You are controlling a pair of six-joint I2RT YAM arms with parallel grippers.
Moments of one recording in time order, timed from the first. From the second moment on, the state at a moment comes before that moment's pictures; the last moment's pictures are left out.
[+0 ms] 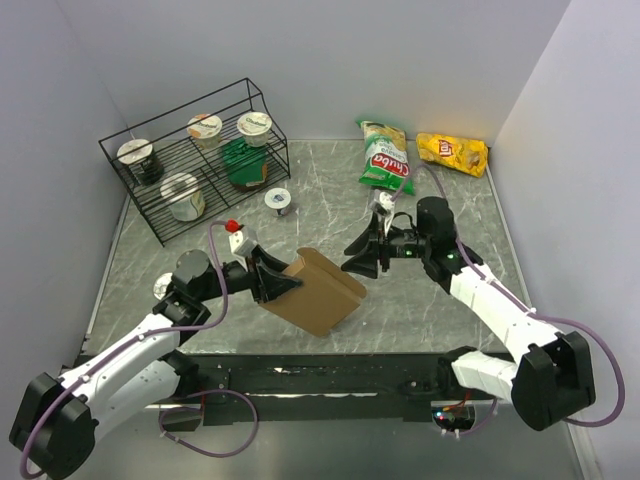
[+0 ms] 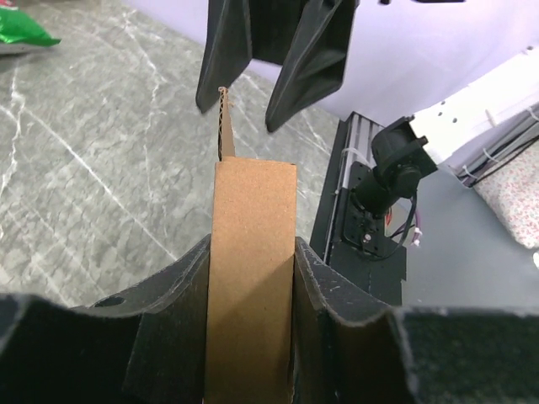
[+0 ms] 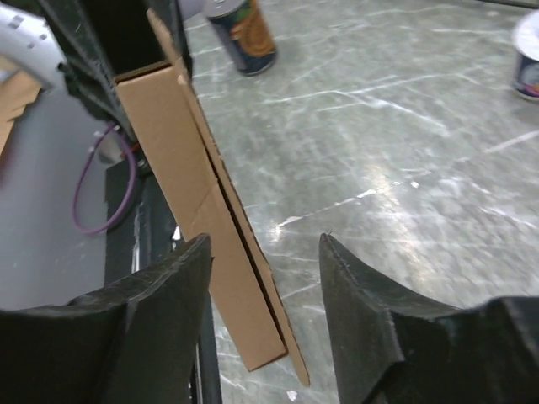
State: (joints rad) left arm -0.56 0.85 0.40 0.50 0.72 -0.40; right arm 0.36 1.12 0.76 -0.02 -1.02 0.01
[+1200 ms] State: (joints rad) left arm -0.55 0.82 0.35 0.51 0.63 -0.40; right arm 0.47 1.20 0.83 -0.22 -1.01 -0.17
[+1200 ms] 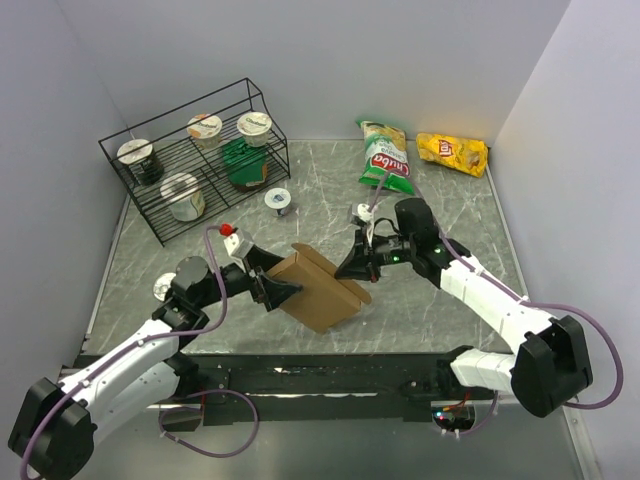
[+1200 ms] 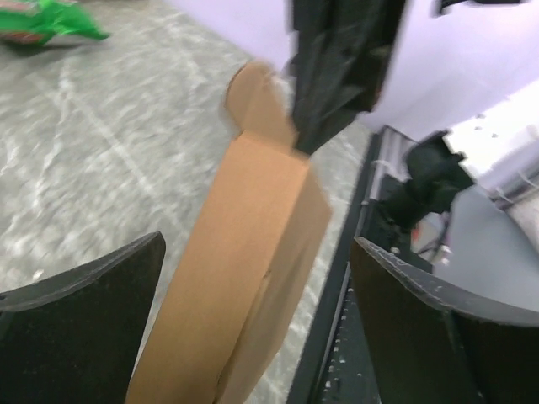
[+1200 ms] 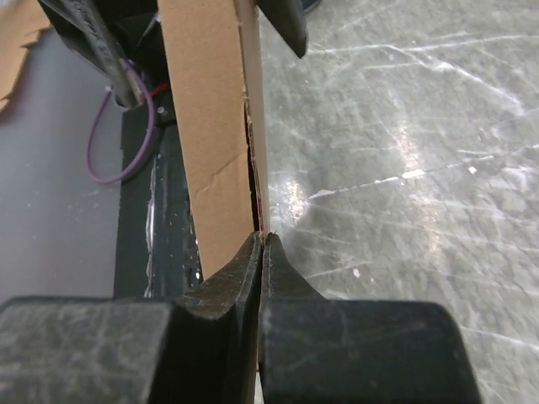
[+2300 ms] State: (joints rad) left arm -0.31 0.98 0.48 0.51 0.62 -0.31; right arm 0.59 1.53 1.29 -0.78 -0.61 -0.40
